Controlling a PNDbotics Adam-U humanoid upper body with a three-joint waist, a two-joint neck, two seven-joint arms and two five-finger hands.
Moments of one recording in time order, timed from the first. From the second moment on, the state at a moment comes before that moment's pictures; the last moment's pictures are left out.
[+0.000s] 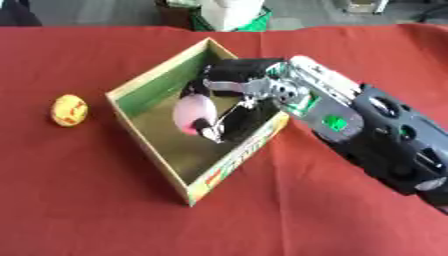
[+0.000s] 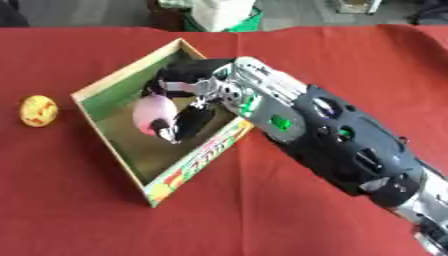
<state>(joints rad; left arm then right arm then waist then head) -0.19 0.32 0.03 -1.98 0.08 -0.39 0.46 -1.00 -0.52 0.65 -1.56 0.57 0.14 0.66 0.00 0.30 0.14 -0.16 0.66</state>
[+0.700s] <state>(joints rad) -0.19 0.31 0.03 -1.98 0.08 -0.39 0.46 -1.03 -0.49 0.58 -1.46 0.59 0.13 0.69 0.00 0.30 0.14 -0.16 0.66</state>
